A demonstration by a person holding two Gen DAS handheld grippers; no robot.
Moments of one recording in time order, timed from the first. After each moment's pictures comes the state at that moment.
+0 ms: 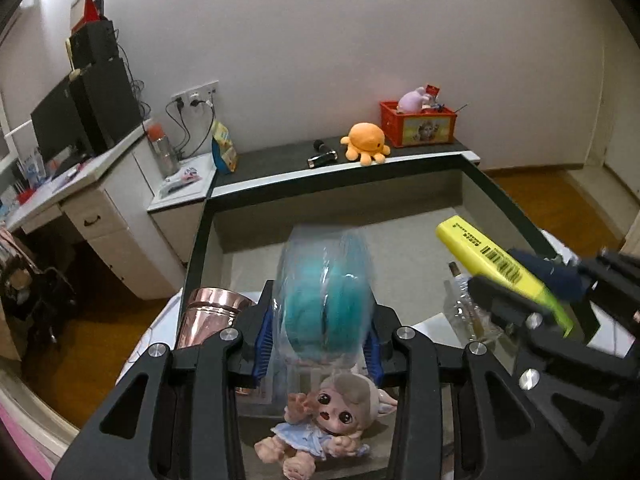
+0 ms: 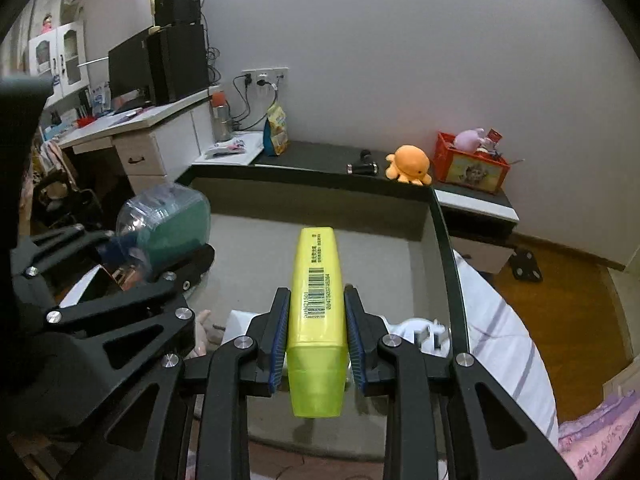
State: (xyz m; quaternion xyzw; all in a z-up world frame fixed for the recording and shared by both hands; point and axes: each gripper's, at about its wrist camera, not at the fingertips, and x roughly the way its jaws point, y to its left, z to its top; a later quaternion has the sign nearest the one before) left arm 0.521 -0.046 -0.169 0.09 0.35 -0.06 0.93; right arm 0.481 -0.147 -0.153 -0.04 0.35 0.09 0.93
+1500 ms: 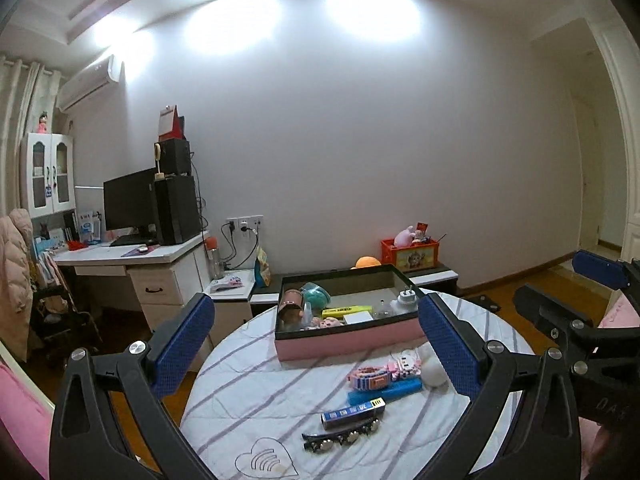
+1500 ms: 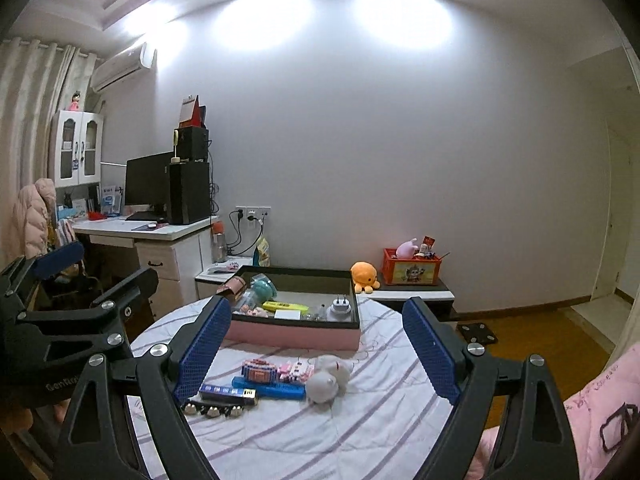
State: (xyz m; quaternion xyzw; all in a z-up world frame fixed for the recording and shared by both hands) left arm 0.162 -0.004 -0.069 0.05 0.09 -0.04 0.99; right arm 0.139 -0.170 -0.059 -0.02 0.10 0.03 0.99
